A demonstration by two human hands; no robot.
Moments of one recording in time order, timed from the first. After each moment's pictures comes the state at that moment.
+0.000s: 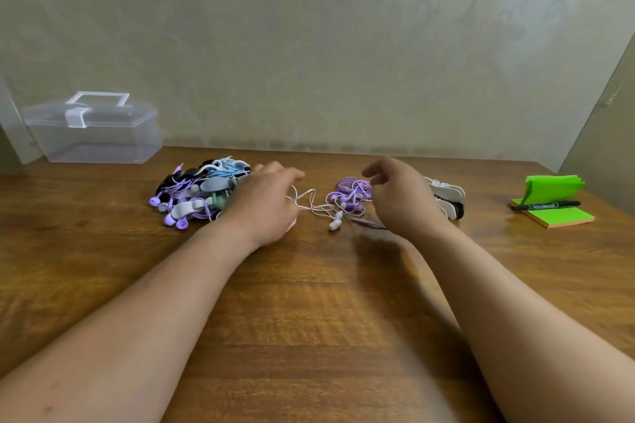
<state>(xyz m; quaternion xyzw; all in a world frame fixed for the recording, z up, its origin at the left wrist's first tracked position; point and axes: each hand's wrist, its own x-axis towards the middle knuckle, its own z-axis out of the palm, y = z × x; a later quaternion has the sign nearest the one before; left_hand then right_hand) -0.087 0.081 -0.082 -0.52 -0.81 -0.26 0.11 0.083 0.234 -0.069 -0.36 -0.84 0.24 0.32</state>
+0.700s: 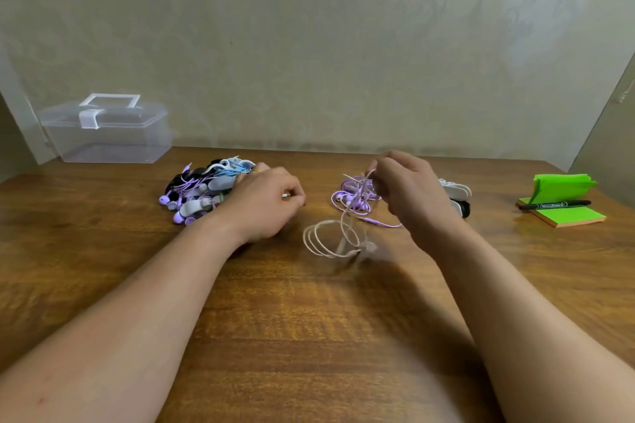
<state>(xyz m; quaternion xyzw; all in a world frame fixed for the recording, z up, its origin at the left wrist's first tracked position) -0.092 0.066 -0.072 -0.55 -0.80 -0.25 0.04 0.101 0.202 -0.051 -0.26 -0.75 0.47 0.38</state>
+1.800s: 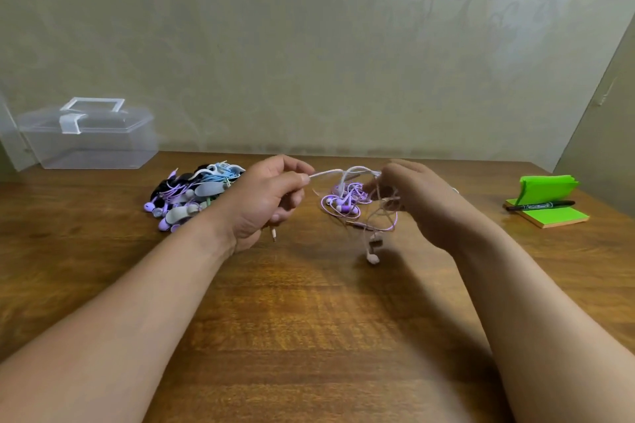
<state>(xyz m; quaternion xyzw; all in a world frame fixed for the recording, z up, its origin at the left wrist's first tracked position) -0.061 0.070 -0.055 -0.42 -0.59 -0.62 -0.30 0.122 0.218 -0.037 -0.27 -0.78 0.49 0.29</state>
